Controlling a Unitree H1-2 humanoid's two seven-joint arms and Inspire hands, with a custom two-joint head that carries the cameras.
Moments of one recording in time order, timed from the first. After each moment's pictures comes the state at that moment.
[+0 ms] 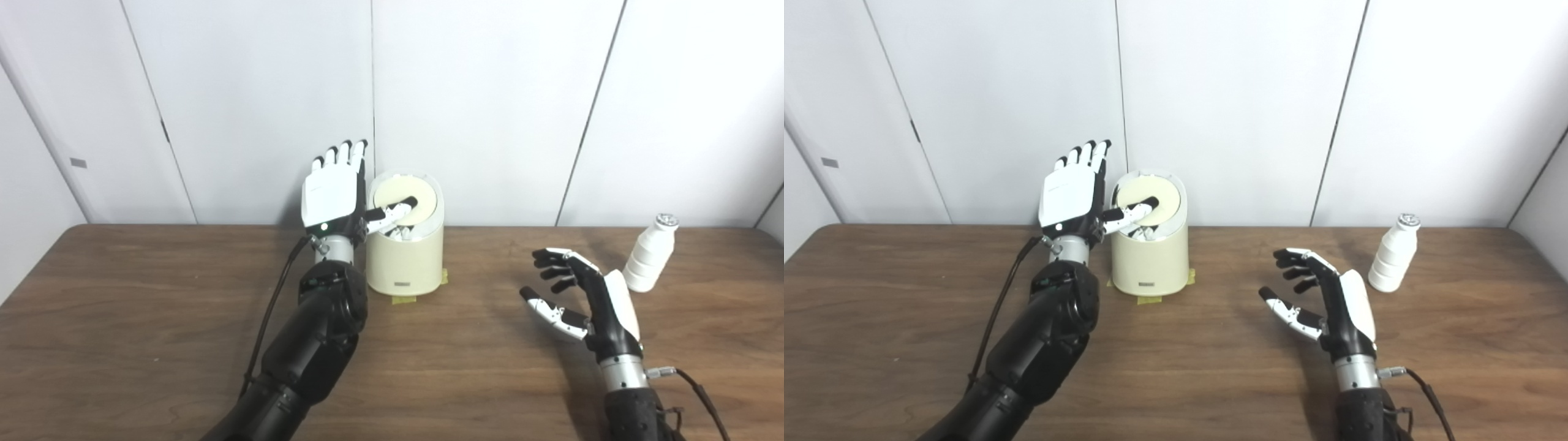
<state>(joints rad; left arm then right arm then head) -0.70 0.07 -0.36 0.38 0.88 0.45 0.28 -0.24 -0.19 0.04 0.26 -0.45 -0.27 -0.27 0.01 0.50</state>
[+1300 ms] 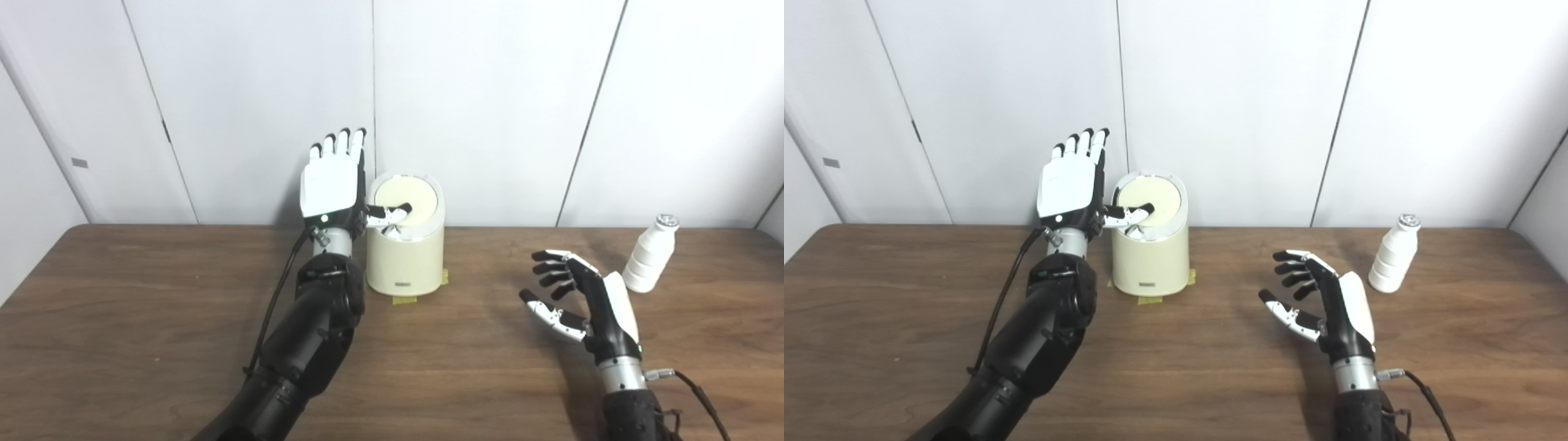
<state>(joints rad) -0.72 0.07 -0.35 0.40 1.02 0.46 0.22 -0.24 -0.19 0.04 0.25 -0.45 -0.25 -0.27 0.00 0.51</state>
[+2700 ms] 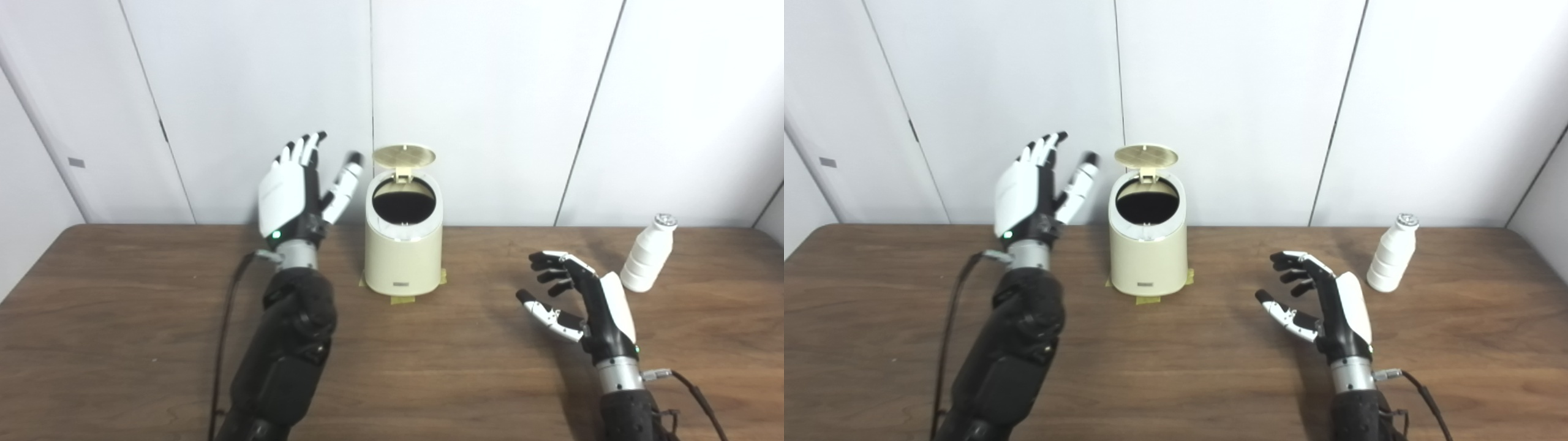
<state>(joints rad) -0.55 0.04 -0.10 0.04 0.61 0.30 0.30 -0.24 -0.19 0.05 0.24 -0.45 -0.24 -0.27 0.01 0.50</state>
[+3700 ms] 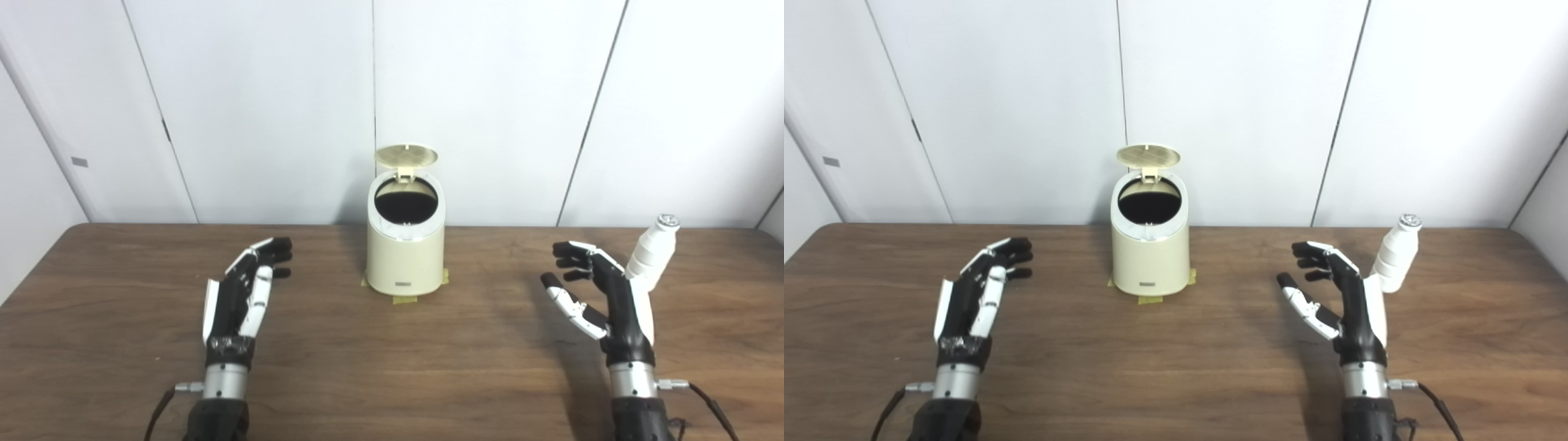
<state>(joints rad) -0.18 0.10 0.07 0.14 0.01 -0.34 0.06 -0.20 -0.16 -0.02 0.18 -0.32 -0.33 -0.30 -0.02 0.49</state>
